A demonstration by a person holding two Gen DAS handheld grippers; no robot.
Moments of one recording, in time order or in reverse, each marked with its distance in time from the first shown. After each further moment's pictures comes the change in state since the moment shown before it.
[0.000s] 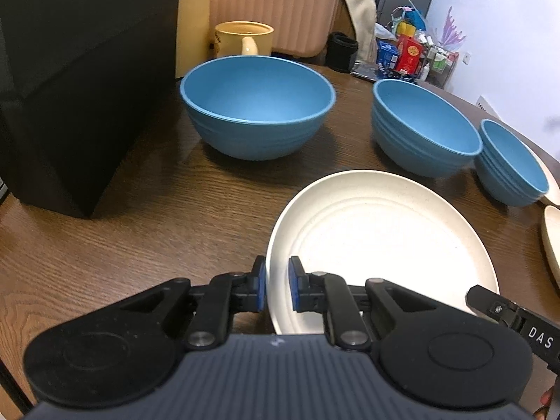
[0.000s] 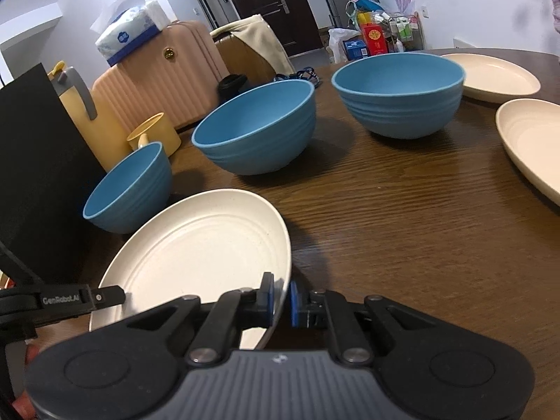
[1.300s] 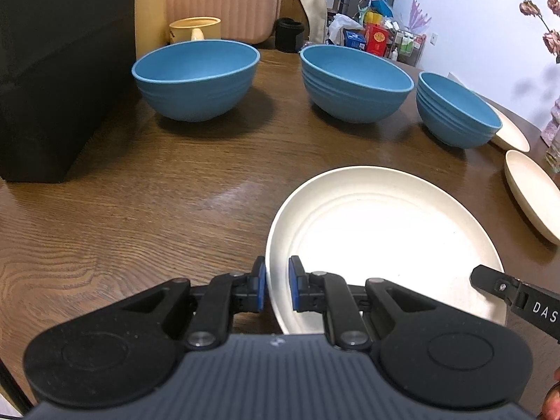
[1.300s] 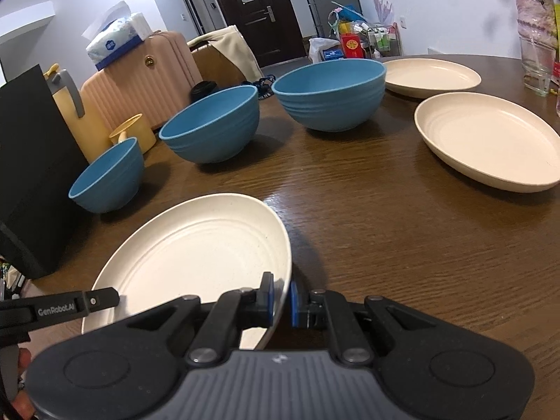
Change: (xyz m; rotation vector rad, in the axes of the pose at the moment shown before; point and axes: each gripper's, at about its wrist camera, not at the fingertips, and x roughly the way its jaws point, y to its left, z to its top) left arm -0.023 -0.045 -0.062 0.099 -0.007 -0.037; right arm -0.052 -0.047 -0.037 -0.016 -0.024 -0.073
